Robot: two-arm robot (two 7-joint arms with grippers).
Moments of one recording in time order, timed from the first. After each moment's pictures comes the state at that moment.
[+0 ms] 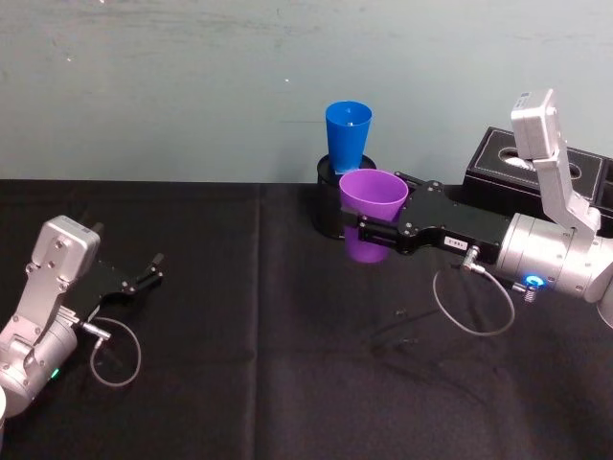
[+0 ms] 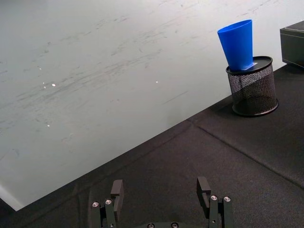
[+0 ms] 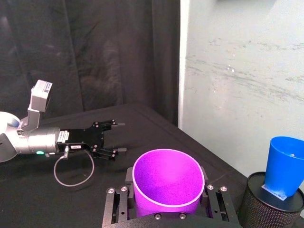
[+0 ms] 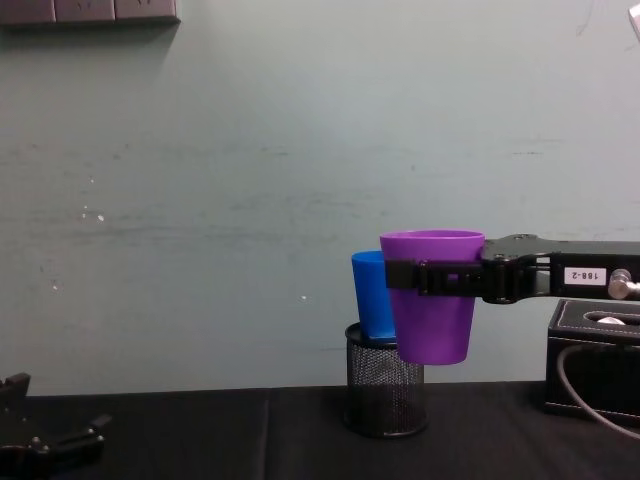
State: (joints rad) left arm -0.20 0.60 0.45 -1.41 -0.25 -0.12 0.03; right arm 0.54 0.52 -0.53 -1.37 0.60 0.06 0.73
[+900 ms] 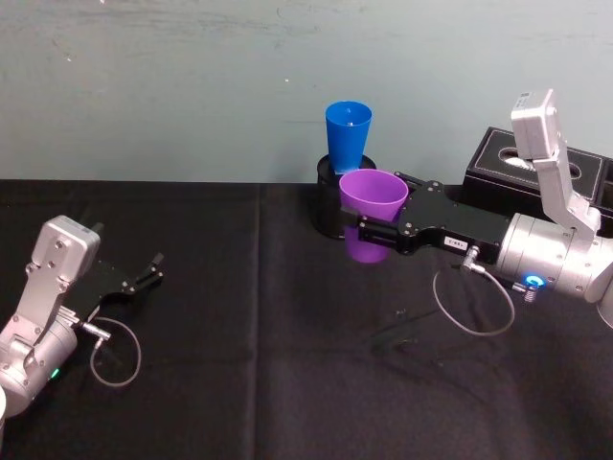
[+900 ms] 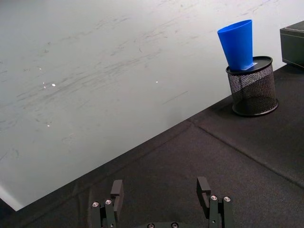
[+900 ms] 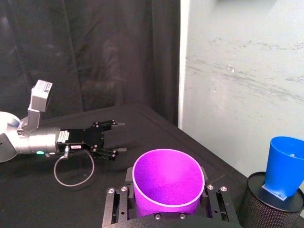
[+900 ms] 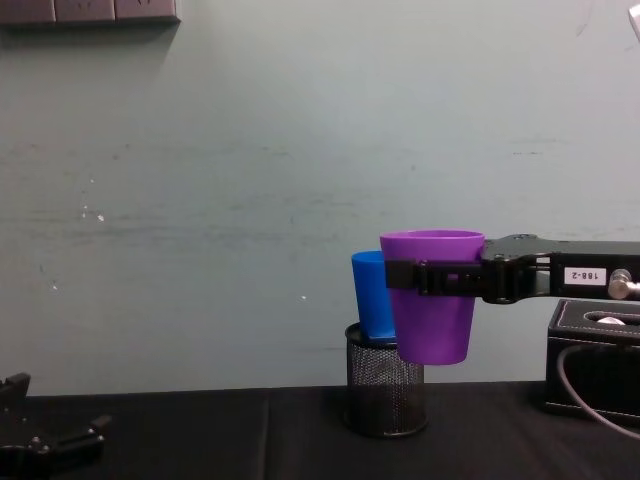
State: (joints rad) left arm -0.20 0.60 0.45 -1.41 -0.25 -0.12 0.03; right arm 0.54 0.52 -0.52 -1.37 0.60 0.06 0.73
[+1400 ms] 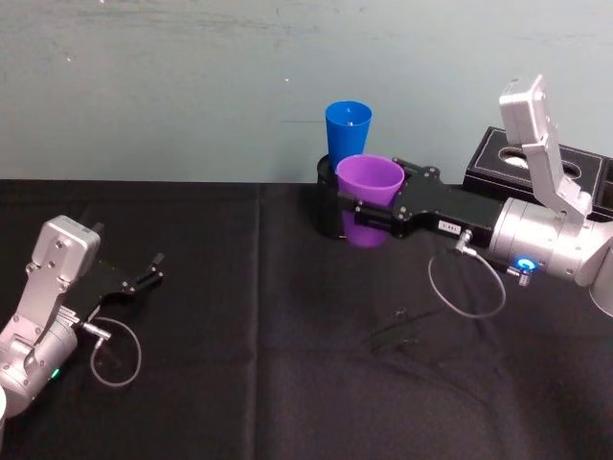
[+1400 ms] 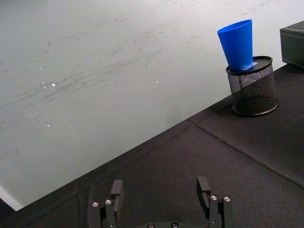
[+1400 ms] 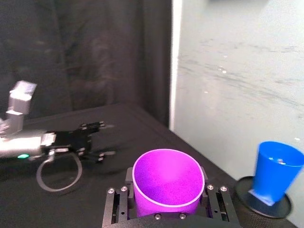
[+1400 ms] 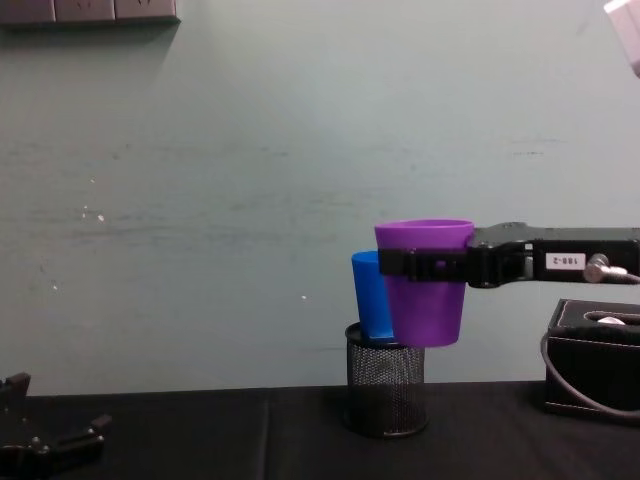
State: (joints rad) left arm -0.20 0.60 0.45 -1.41 -0.25 -0.12 0.03; right arm 0.59 0.50 -0.55 -1.33 0.58 0.06 0.71
